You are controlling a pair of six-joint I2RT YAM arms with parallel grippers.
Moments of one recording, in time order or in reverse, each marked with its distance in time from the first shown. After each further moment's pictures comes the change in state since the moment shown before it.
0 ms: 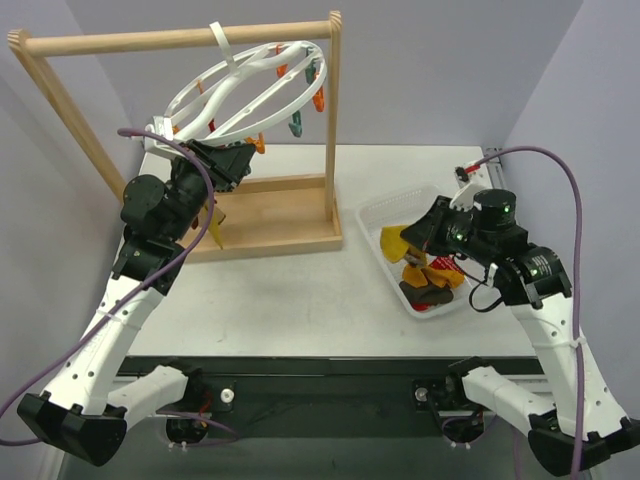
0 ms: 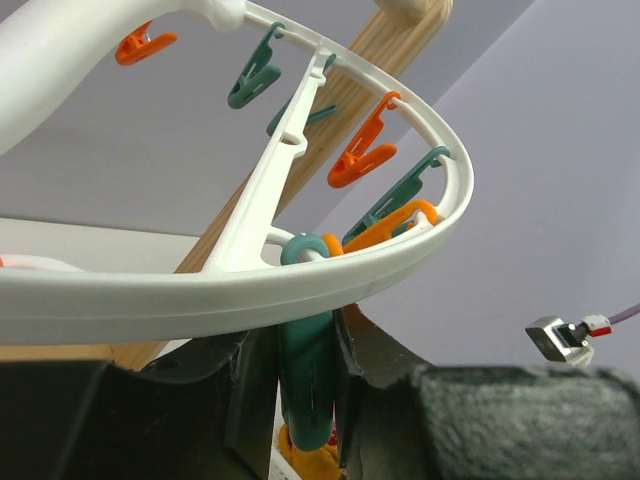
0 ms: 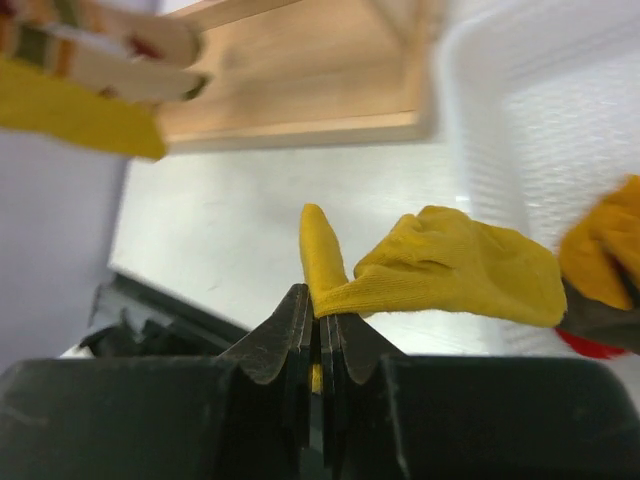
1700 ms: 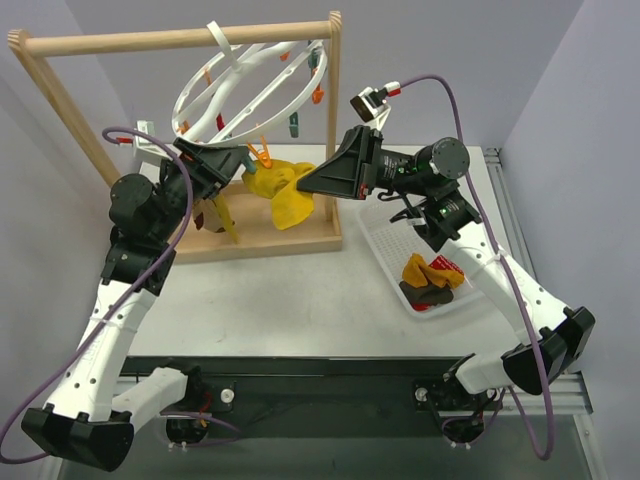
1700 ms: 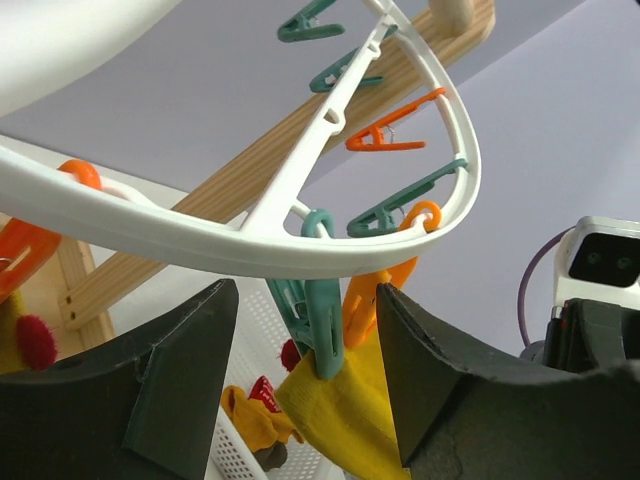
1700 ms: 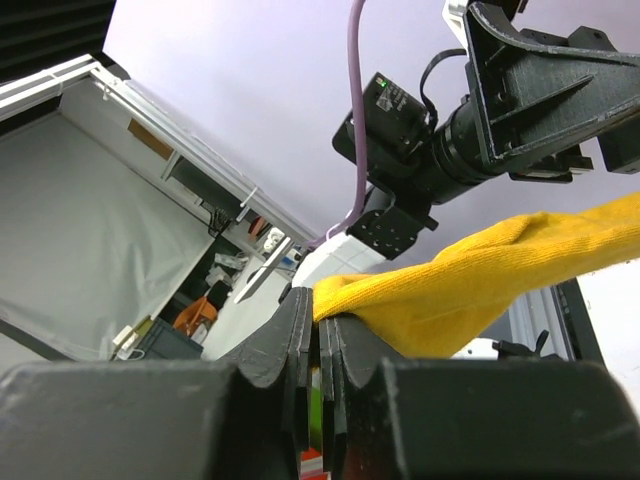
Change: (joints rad) left arm 0.119 -0.027 0.007 -0.143 0.103 -0.223; right arm 0.243 0.454 0.198 1.265 -0.674 0.784
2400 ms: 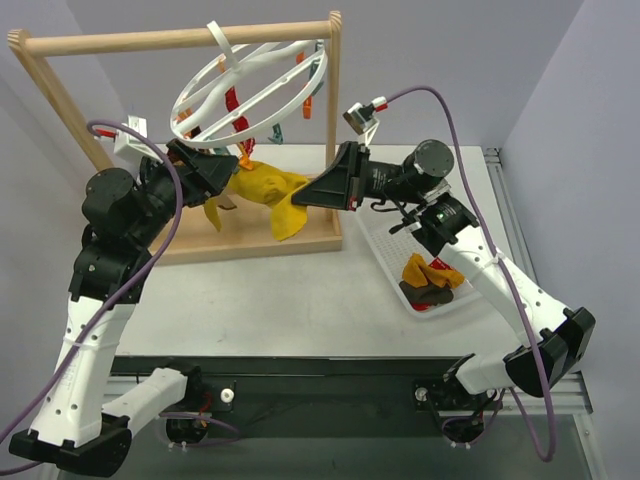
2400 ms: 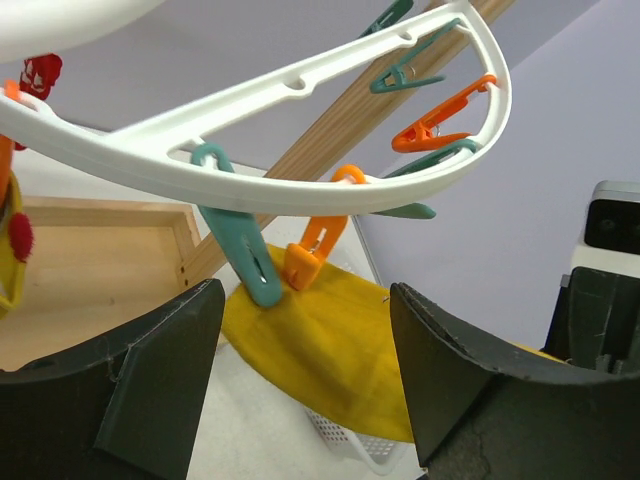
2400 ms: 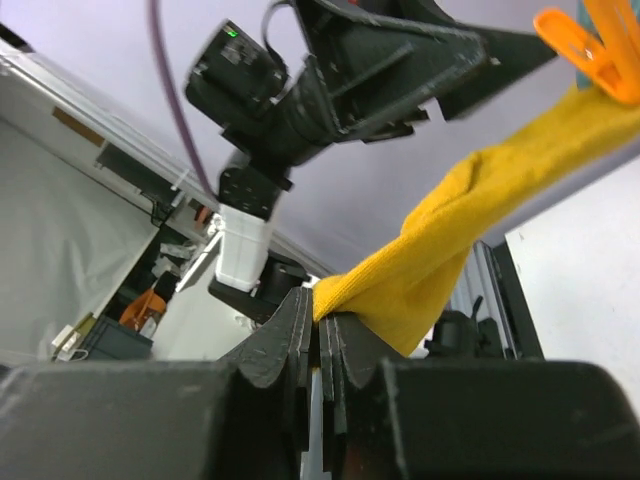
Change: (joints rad) left arm -0.019 -0.031 0.215 -0.381 -0.069 0.268; right arm 0.029 -0.017 -0.053 -0.222 0.031 -0.264
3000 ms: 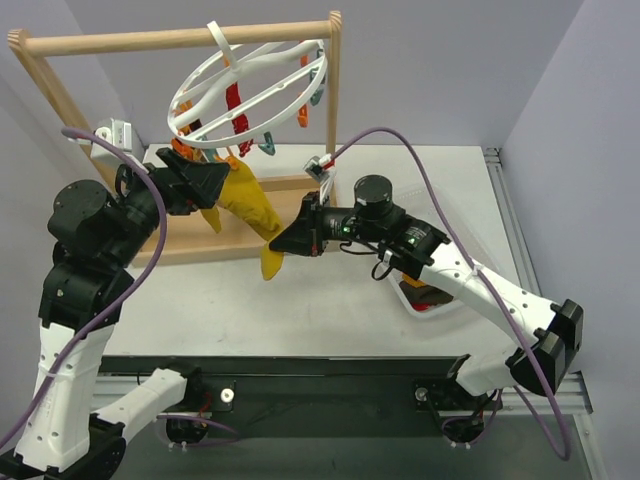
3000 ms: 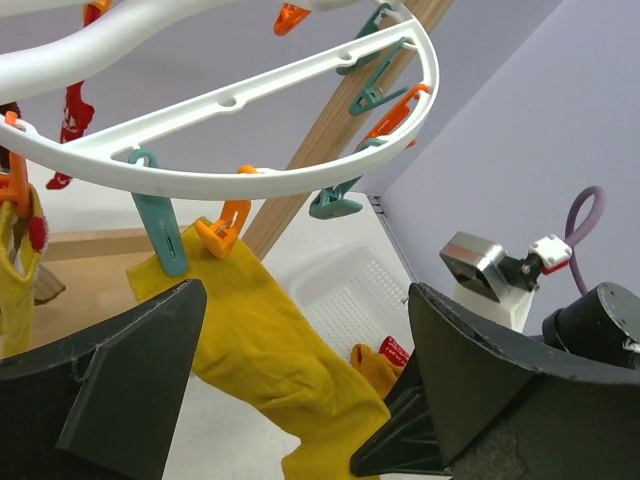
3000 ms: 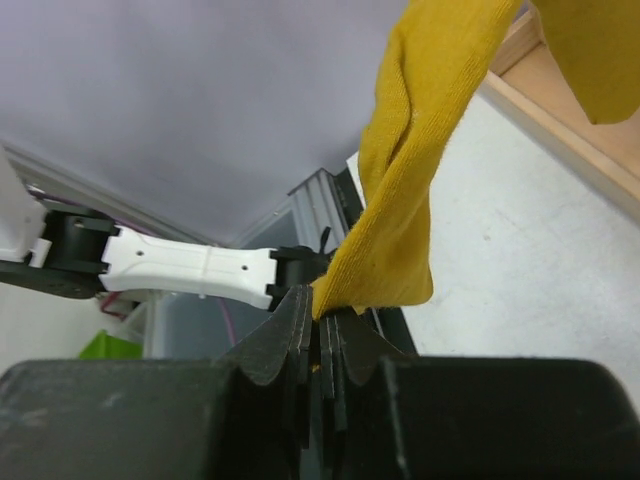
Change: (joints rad) left arm -0.052 -0.039 0.146 -0.156 -0.068 0.173; right arm 0.208 0.003 -0.106 -0.319 0.338 -0.518
